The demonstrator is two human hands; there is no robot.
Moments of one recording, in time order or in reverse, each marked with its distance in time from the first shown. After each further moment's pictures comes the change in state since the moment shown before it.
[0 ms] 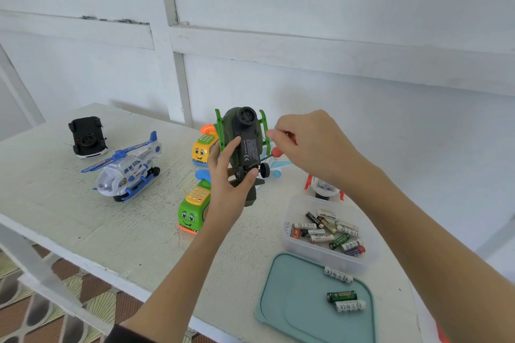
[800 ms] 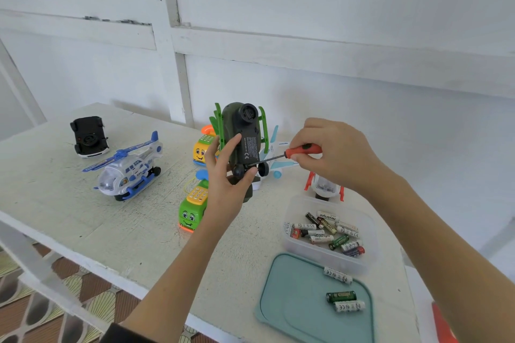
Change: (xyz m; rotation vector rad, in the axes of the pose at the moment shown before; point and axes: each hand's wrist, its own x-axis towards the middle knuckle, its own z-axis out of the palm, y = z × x) left_hand 0.002 0.001 -0.005 0.009 0.002 0.047; right_hand -0.019 0.032 -0.007 -0.142 0.011 -0.054
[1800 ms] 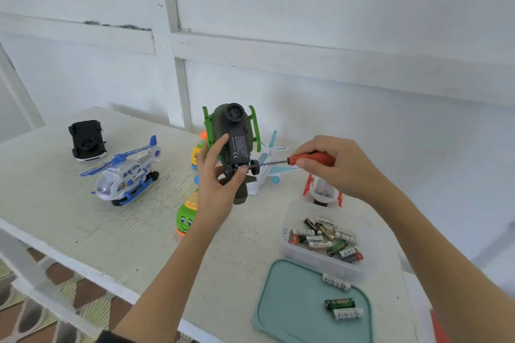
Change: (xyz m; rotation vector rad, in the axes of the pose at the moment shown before) left_hand 0.004 0.012 -0.010 -0.039 0.038 -0.012; right_hand -0.014 0.016 0.005 0.563 -0.054 0.135
